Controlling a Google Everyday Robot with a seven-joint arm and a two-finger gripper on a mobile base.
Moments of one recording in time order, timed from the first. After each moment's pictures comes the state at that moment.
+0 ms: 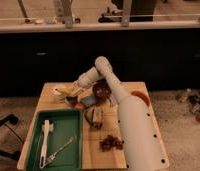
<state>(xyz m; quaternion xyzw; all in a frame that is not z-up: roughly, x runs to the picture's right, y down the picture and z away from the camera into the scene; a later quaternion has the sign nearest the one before) -0.159 0.022 0.865 -0.39 -0.53 0.01 0.75</state>
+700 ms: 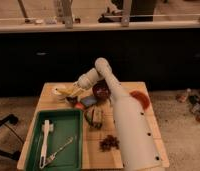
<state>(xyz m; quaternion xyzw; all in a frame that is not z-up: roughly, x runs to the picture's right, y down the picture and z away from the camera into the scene) -0.160 0.026 0.874 -0.41 -0.53 0.03 0.74</state>
